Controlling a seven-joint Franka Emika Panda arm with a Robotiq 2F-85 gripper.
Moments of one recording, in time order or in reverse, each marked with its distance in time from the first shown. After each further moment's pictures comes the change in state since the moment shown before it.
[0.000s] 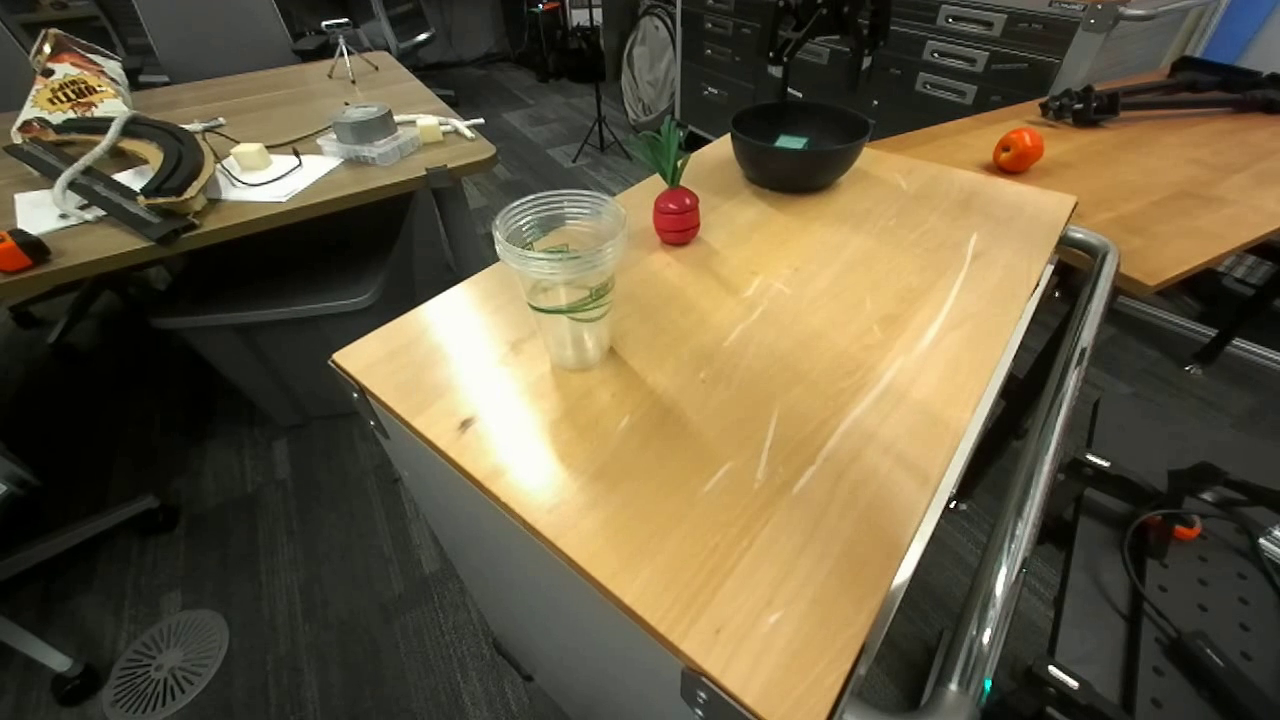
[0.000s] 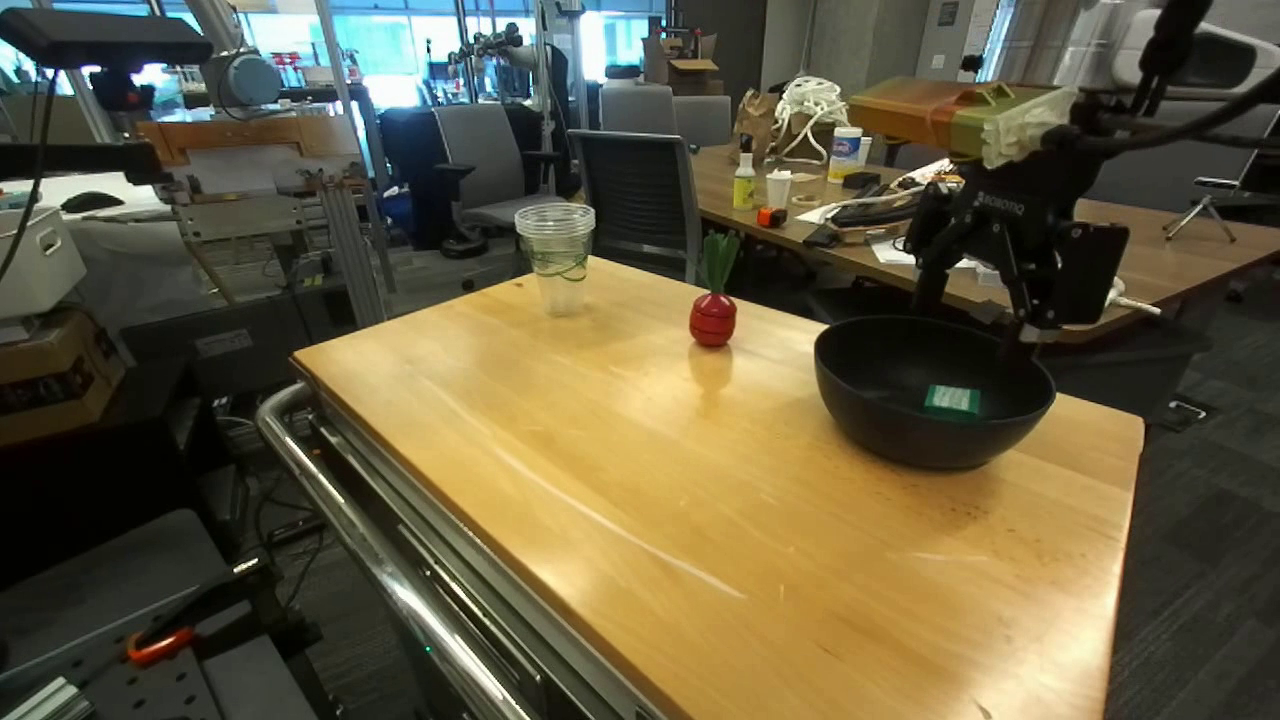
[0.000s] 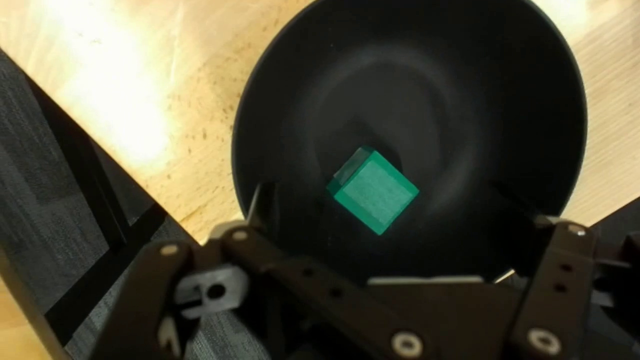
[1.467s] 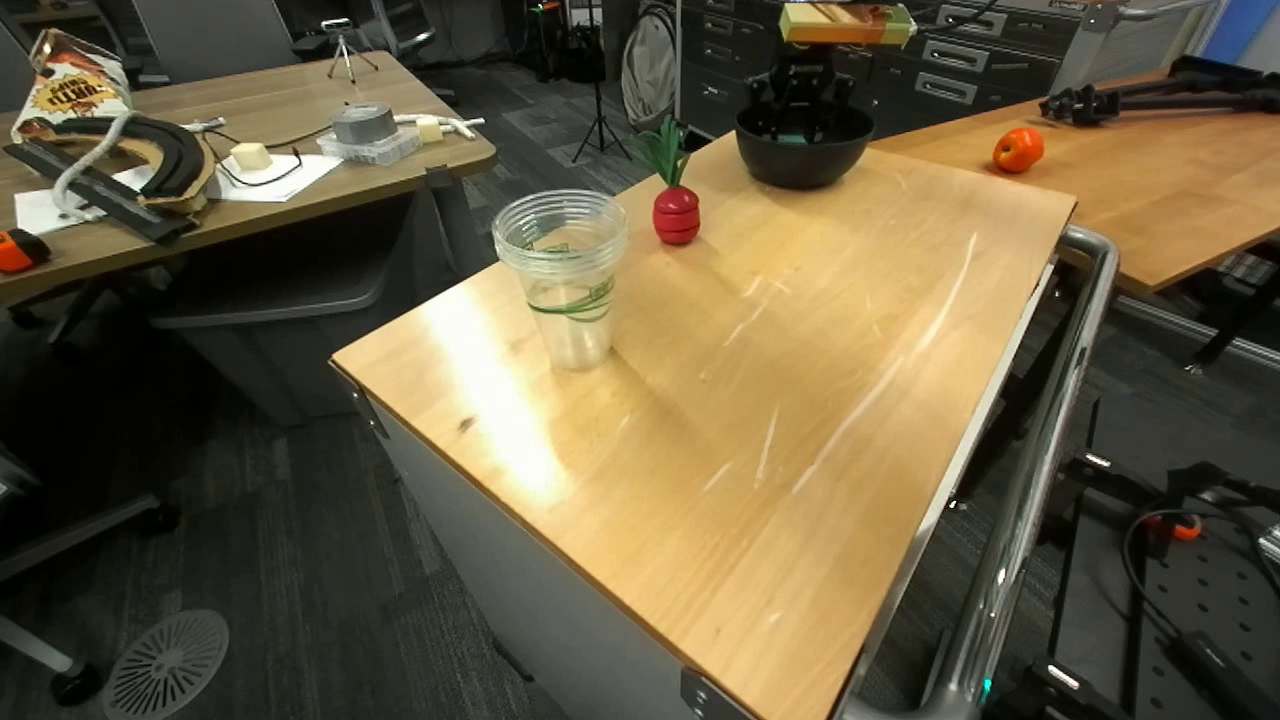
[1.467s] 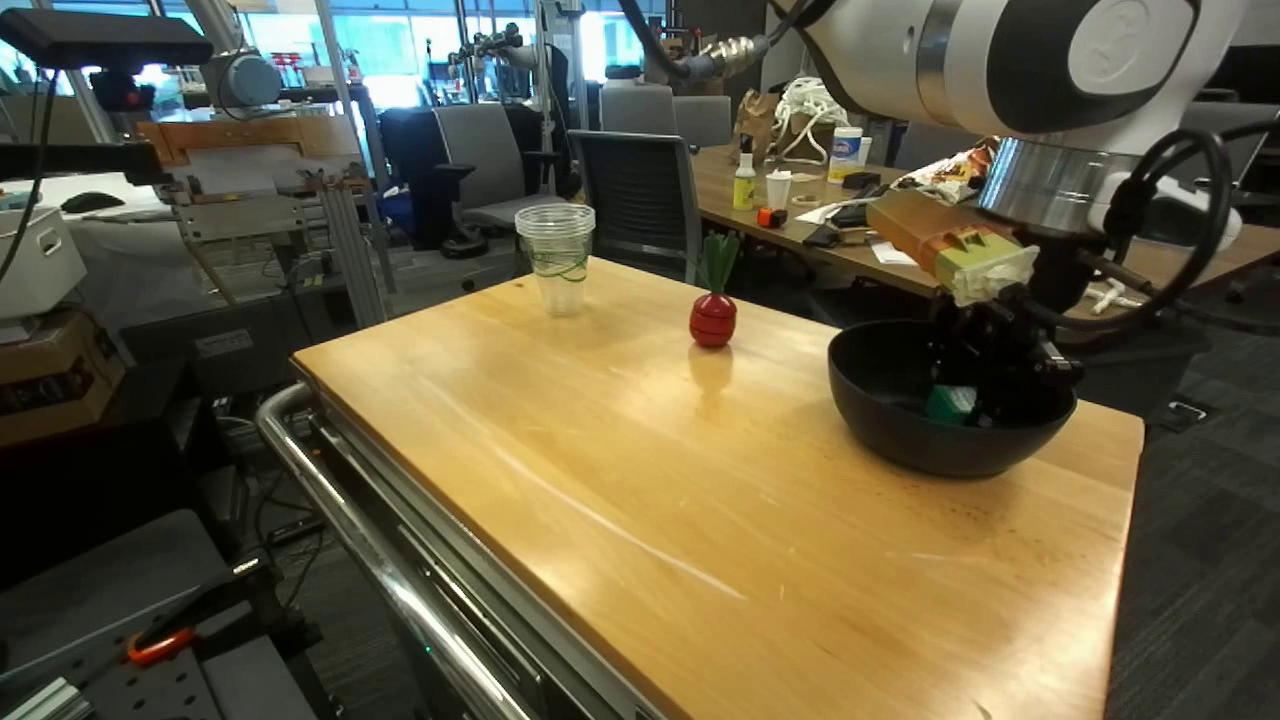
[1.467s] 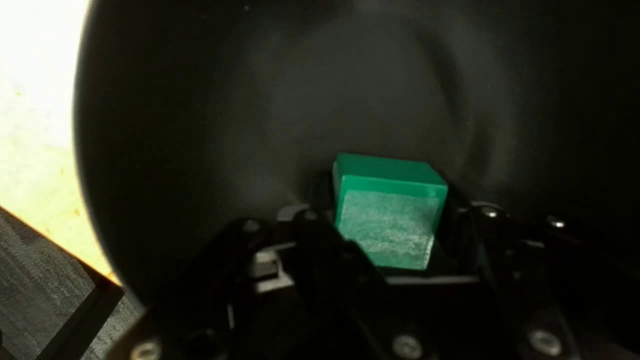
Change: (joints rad) arm -0.030 0.170 0.014 0.076 0.074 0.103 0.080
